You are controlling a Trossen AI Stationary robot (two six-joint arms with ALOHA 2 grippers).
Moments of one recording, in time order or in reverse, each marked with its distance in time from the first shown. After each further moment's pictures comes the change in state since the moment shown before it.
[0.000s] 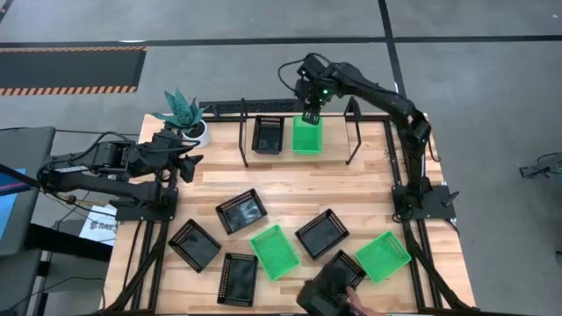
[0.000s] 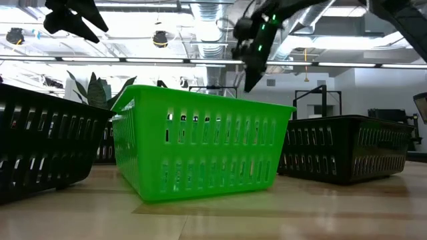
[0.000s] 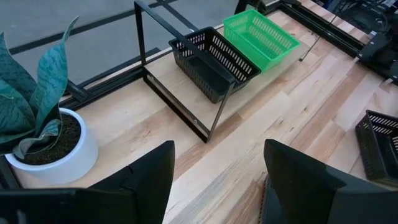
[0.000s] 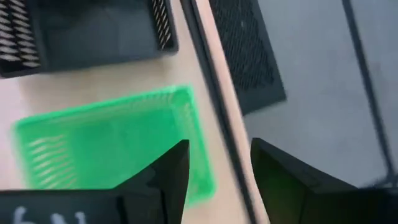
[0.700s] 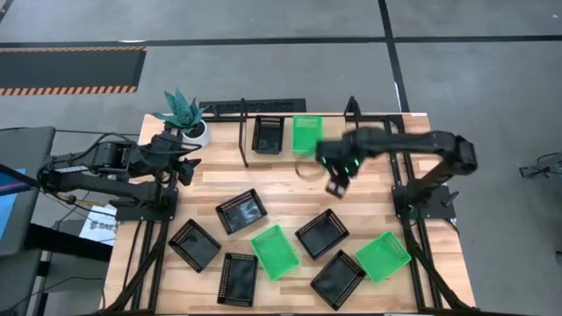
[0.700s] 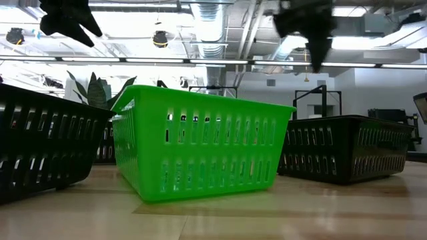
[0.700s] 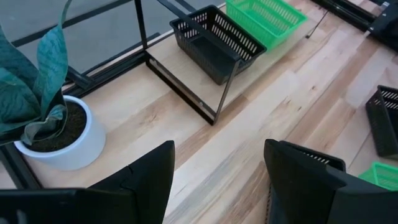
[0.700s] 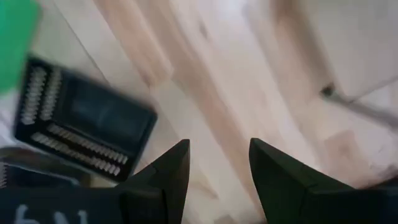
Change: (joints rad) left arm 0.000 0.000 0.000 -0.067 0.031 0.014; right arm 0.564 -0.464 -0.604 -0.239 -0.056 0.828
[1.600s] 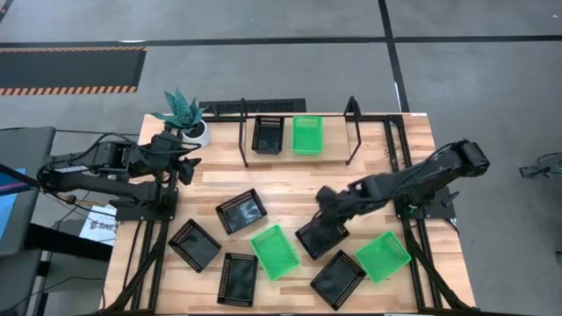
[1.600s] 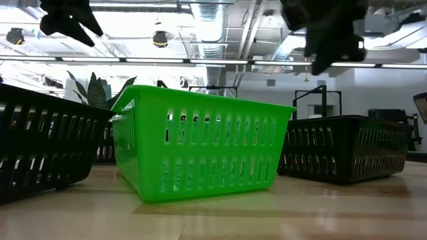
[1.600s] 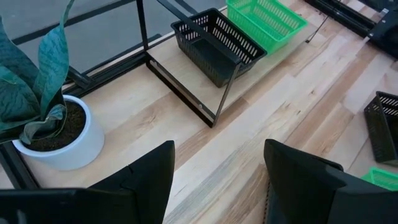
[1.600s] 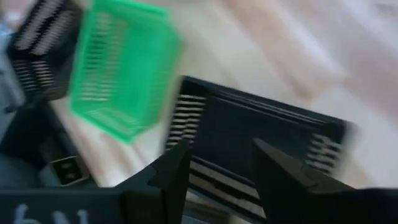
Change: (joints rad) left arm 0.000 0.000 0.000 0.007 -0.007 -0.017; right arm 0.388 -0.041 -0.301 0.725 0.000 0.585
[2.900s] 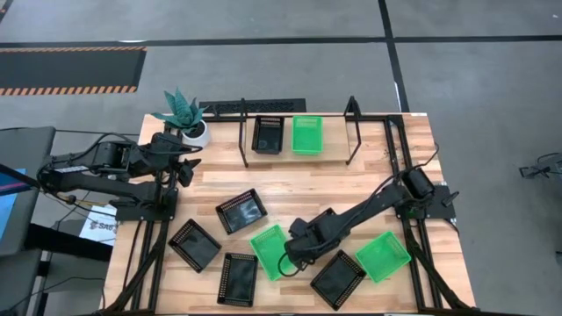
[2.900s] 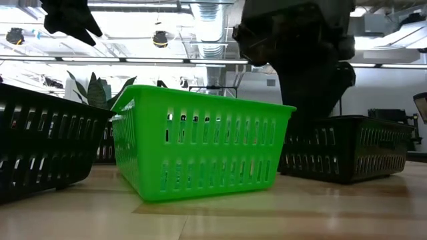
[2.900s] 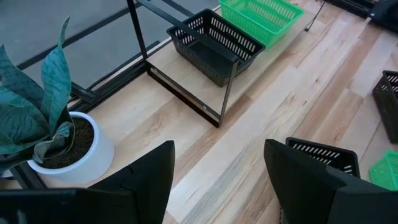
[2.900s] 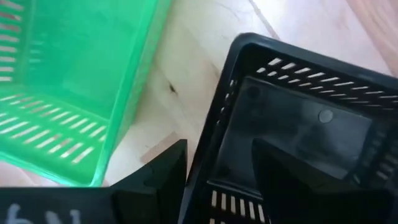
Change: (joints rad) left arm 0.000 0.000 0.000 0.001 -0.003 0.119; right arm 0.118 0.534 0.399 -0.248 0.066 0.064
